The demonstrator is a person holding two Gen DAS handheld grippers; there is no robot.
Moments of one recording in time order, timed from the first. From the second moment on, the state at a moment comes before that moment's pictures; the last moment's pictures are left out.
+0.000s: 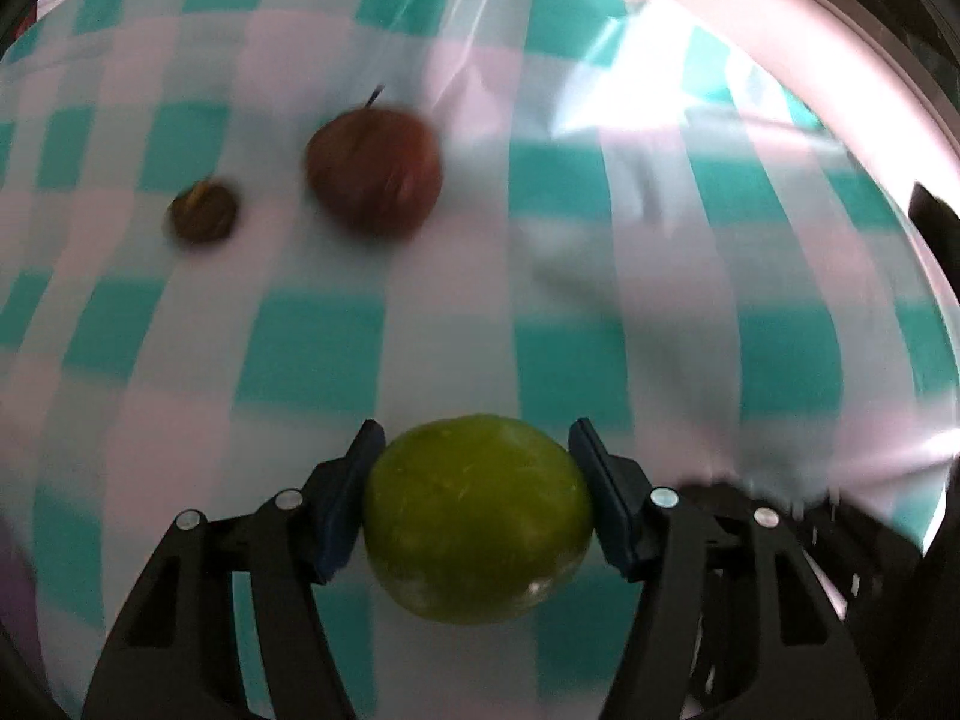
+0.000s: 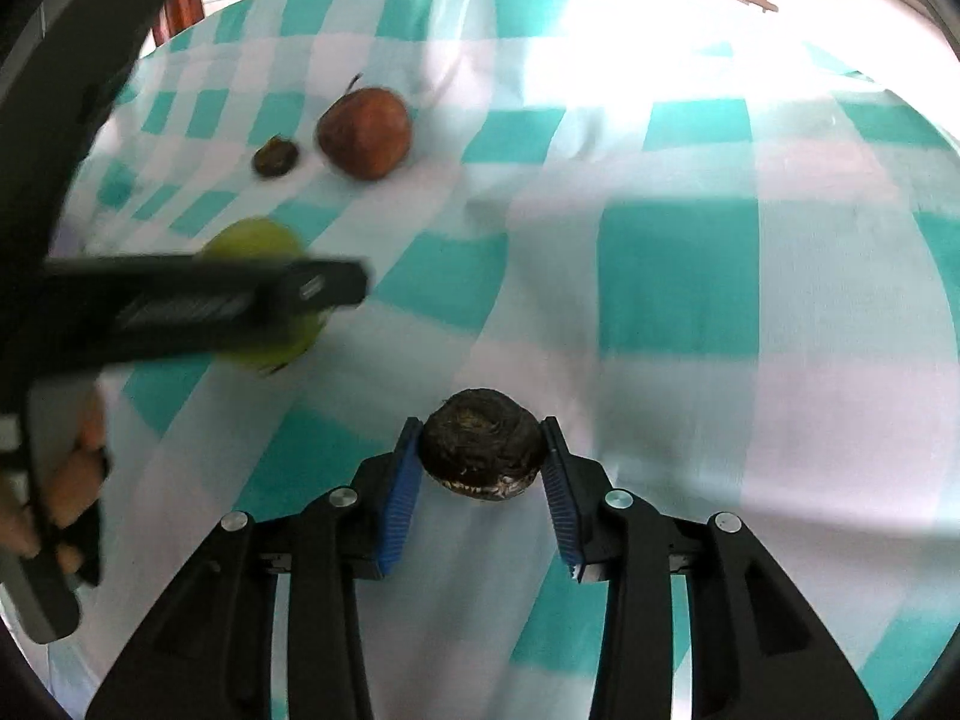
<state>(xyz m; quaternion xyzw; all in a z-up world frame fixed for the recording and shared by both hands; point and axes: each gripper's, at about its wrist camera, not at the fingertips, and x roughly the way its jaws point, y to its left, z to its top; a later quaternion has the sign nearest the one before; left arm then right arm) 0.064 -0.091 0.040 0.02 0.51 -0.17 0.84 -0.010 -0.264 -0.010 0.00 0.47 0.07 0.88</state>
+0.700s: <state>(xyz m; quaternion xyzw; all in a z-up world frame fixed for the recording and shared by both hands) -0.233 -0.018 0.106 0.13 0.49 -0.20 0.84 -0.224 -0.161 0.110 0.03 0.46 0.11 0.88</state>
